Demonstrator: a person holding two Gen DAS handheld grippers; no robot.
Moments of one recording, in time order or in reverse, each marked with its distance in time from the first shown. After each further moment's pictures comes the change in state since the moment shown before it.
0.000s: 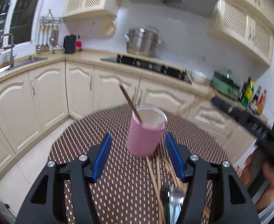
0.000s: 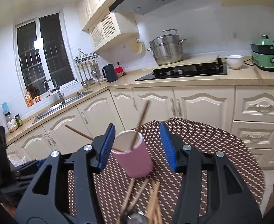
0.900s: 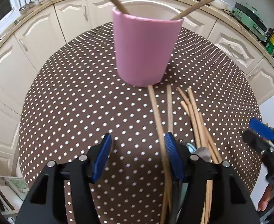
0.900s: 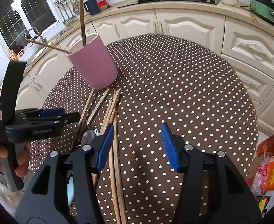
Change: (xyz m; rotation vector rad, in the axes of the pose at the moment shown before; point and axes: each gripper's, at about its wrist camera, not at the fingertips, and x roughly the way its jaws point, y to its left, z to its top) left arm 0.125 -0.024 -0.038 0.044 0.589 0.119; right arm 0.019 -0.062 -0.088 0.026 0.562 -0.069
